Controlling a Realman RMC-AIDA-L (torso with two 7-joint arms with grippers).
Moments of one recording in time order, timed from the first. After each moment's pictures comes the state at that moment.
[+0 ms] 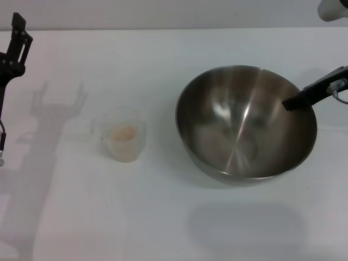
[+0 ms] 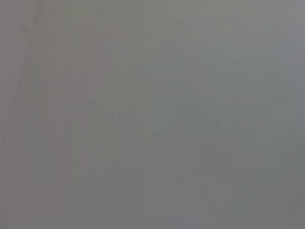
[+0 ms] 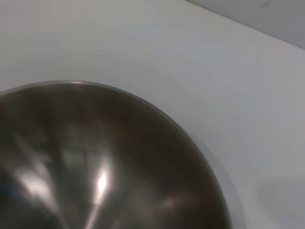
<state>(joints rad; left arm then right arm) -0.33 -2.08 -0.70 -0.37 2.12 1.49 -0.04 0.55 2.08 -1.22 -1.36 0.44 1.44 -0.55</state>
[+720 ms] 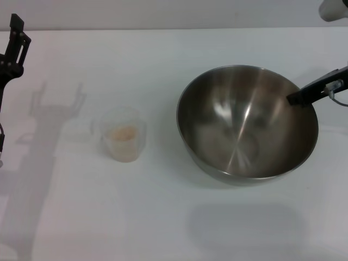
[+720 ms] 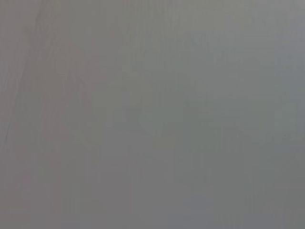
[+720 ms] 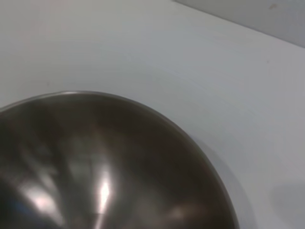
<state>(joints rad) -0.33 -2.08 -0.70 -0.37 2.12 1.49 -0.04 0.54 2.07 -1.20 -1.31 0.50 1.40 -0.58</state>
